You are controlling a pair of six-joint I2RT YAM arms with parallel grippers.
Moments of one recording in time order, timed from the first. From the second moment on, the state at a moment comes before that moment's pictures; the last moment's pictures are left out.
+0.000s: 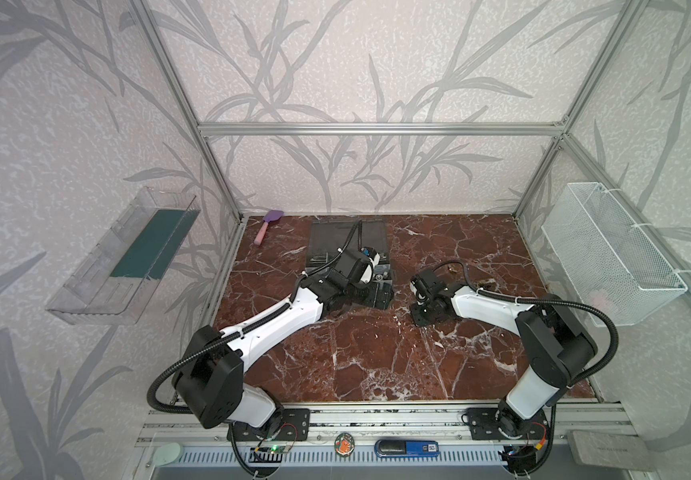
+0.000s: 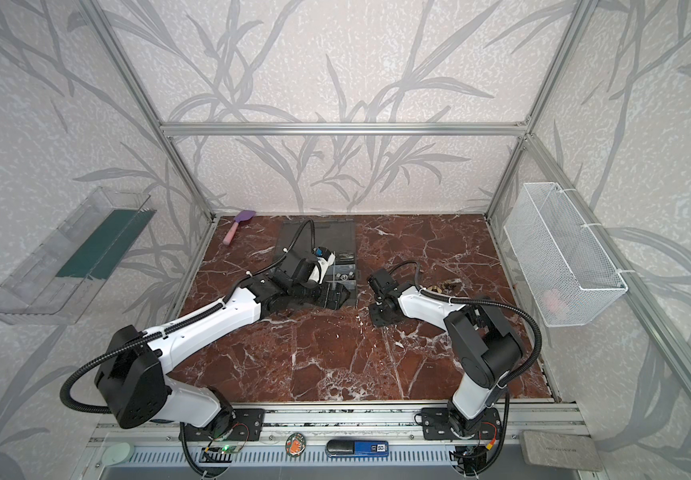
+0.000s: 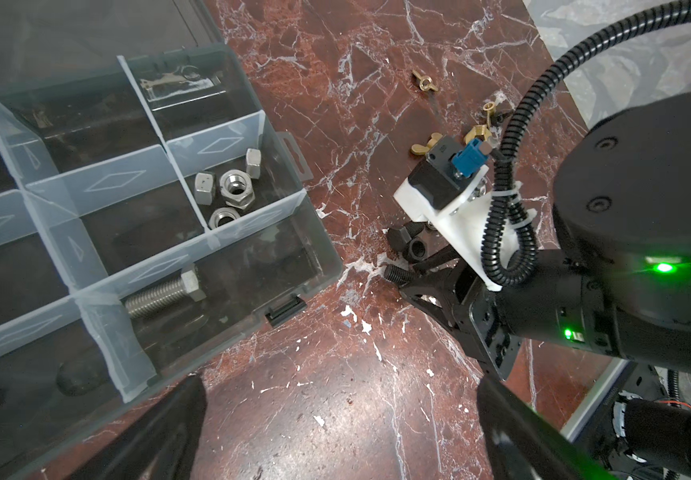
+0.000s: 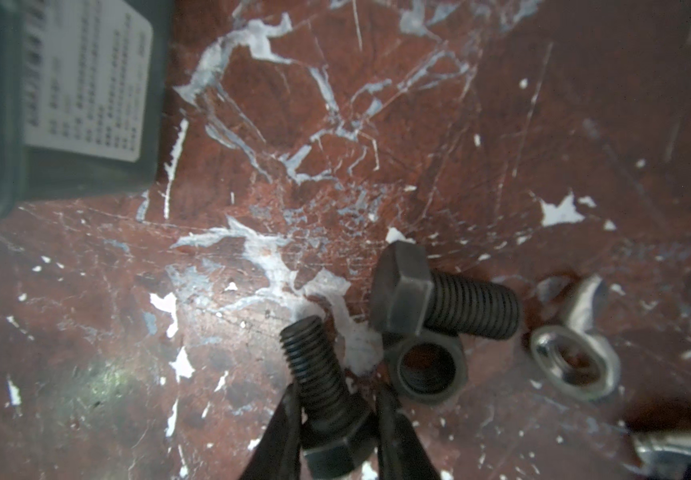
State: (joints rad) left arm -0.68 1.45 1.09 -0.43 0.13 -0.36; right arm 0.60 1.70 0.96 -0.51 -0.01 0.34
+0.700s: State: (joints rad) left arm -0.67 1.39 1.09 -0.47 0.01 -0.33; right arm 0.60 1.72 1.16 -0.63 -0.01 0.30
